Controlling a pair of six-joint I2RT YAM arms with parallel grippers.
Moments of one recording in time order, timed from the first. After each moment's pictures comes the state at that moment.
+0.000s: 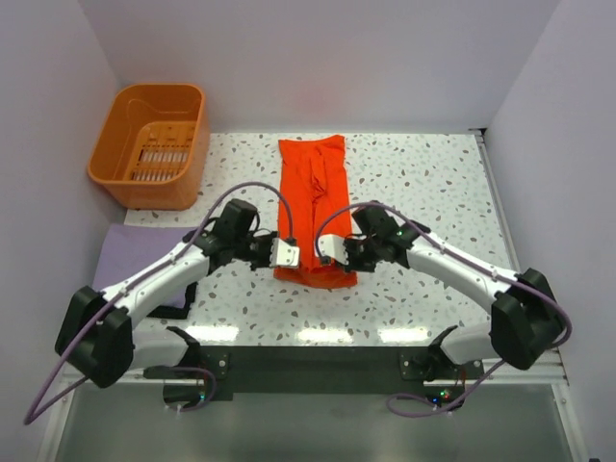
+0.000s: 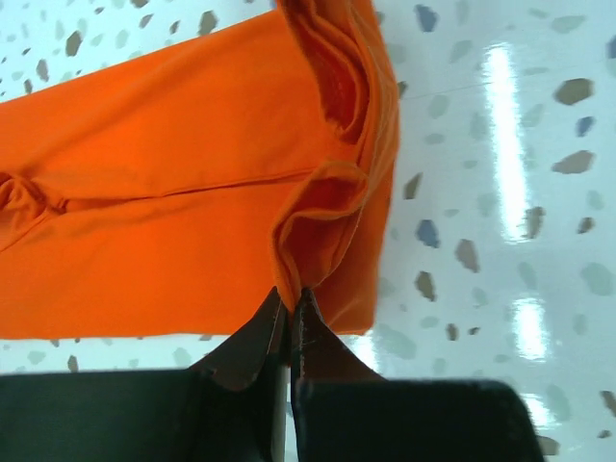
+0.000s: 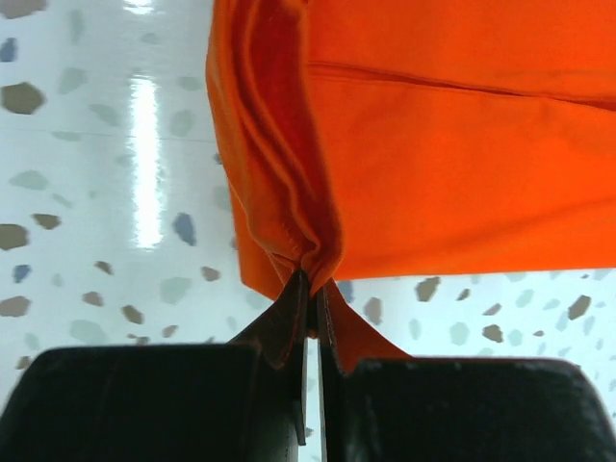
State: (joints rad) left arm -0.57 1.23 0.76 -0.40 0.62 0.99; right arm 0.69 1.35 0.90 -0.61 -0.34 -0.92
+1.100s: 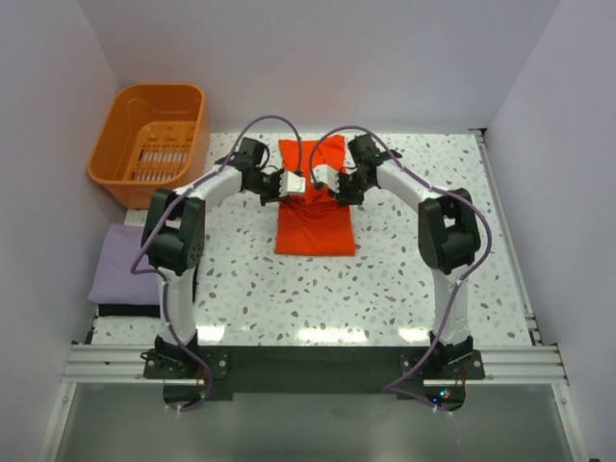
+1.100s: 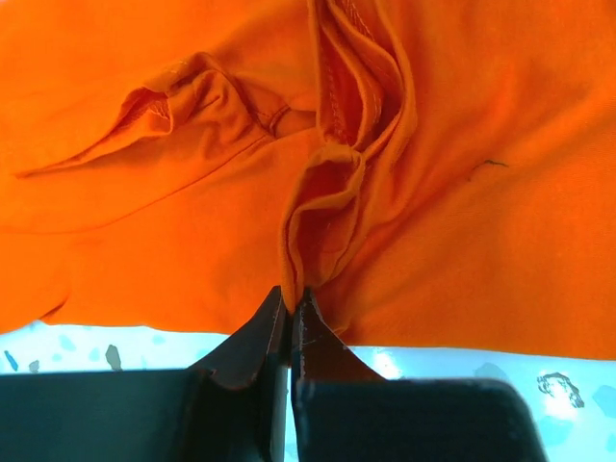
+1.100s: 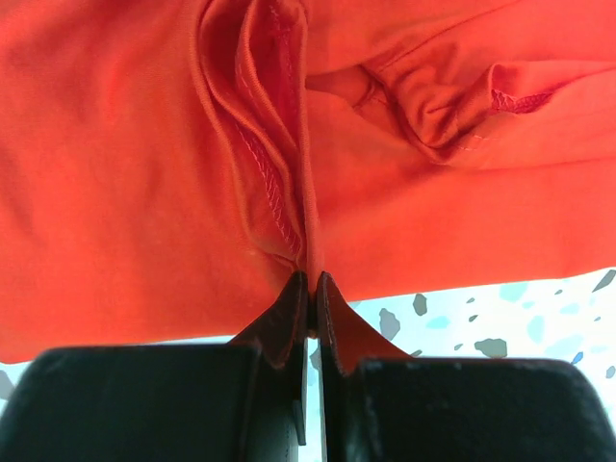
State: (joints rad) left arm -0.30 2.07 1.54 -0.50 0.67 1.21; right arm 0.38 2.12 1.70 -0.73 -0.44 -1.12
